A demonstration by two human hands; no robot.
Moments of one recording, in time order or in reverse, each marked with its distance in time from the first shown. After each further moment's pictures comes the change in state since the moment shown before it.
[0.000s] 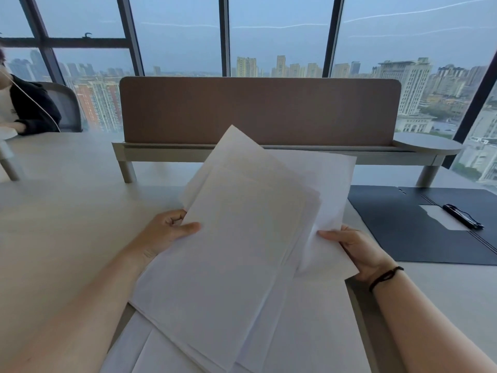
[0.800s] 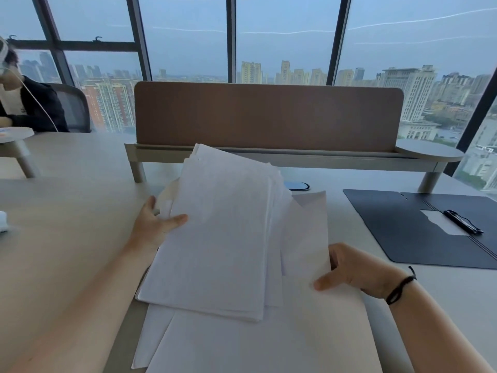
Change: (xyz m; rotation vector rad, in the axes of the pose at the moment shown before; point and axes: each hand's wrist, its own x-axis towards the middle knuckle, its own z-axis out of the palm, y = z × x) left_hand -0.006 -0.010 -0.029 -0.129 0.402 -0.035; right_hand -0.032 0.002 0.013 -0.835 -0.170 0.089
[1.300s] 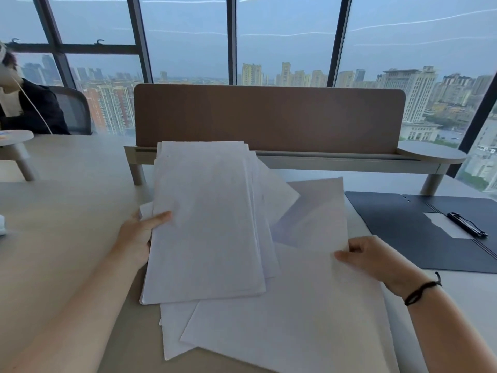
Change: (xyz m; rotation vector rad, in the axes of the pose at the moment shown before) left_hand 0.005 0.001 -0.010 -0.345 0.011 -0.129; right_hand 0.006 0.020 -0.032 -0.158 0.485 0.075
